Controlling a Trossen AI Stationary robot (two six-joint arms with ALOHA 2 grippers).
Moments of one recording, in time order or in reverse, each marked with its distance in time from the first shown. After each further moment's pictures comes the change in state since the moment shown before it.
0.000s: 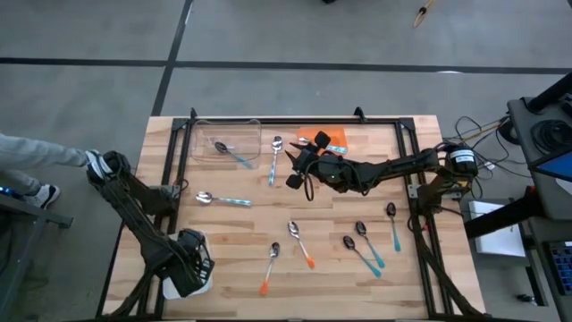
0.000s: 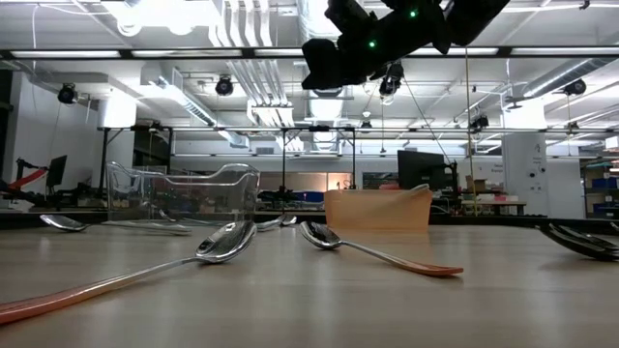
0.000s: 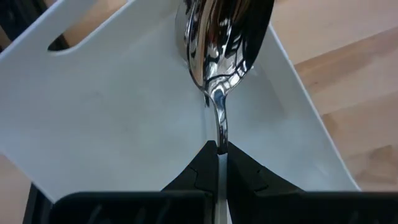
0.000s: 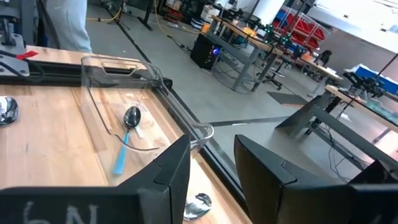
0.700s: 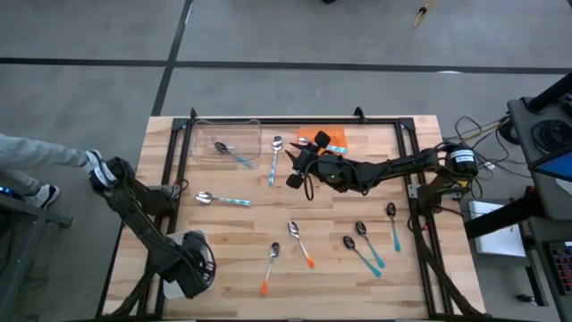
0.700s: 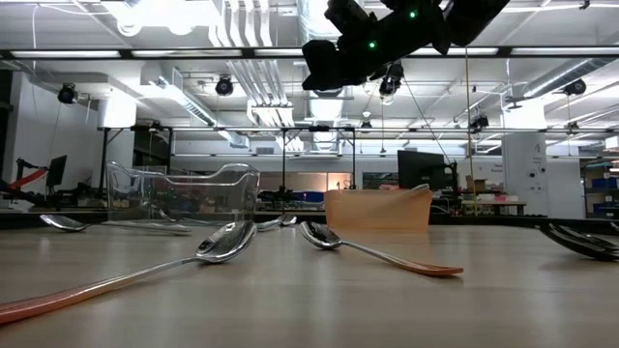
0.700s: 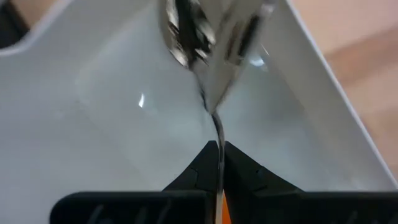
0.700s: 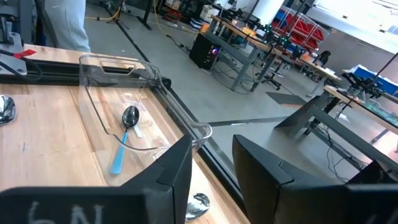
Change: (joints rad) left arm 0.000 0.063 -0.060 0.107 0.023 0.050; right arm 0.000 0.000 0.000 0.001 0.000 -0.005
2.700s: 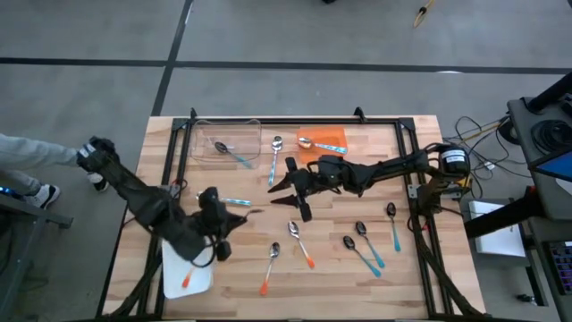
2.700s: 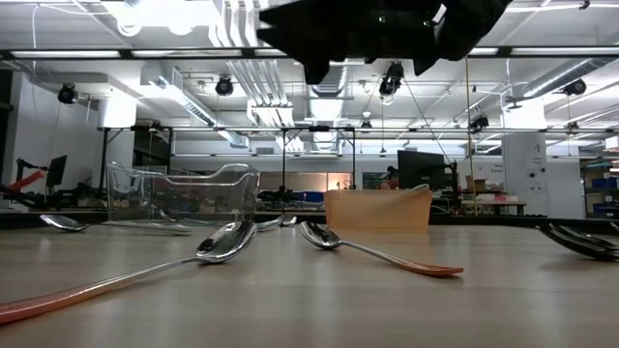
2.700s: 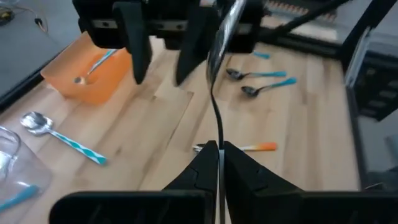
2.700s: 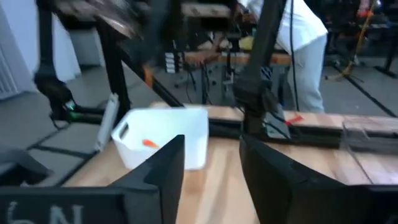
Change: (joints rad) left arm 0.284 -0.324 0.235 0.275 -0.808 1.367; right arm -0.002 0.072 -0.006 0.225 -0.987 0.307
